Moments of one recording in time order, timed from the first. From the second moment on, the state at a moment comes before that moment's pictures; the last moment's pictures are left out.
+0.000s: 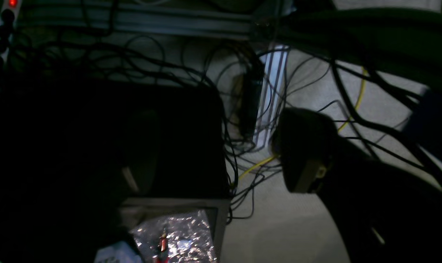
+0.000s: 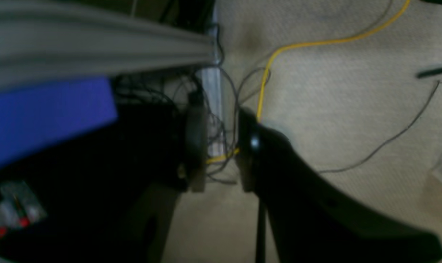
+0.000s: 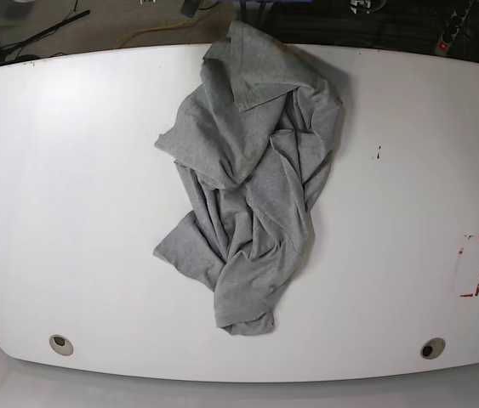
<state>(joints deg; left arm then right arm) 31.0 -4.2 -10.4 39.3 -0.1 -11.9 -4.7 -32.7 4.9 6.7 39.1 2.1 20.5 10.7</state>
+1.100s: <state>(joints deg) 70.7 -4.5 -12.2 102.2 -1.3 -12.2 -3.8 -66.9 6.7 6.8 88.8 16.4 20.4 9.9</state>
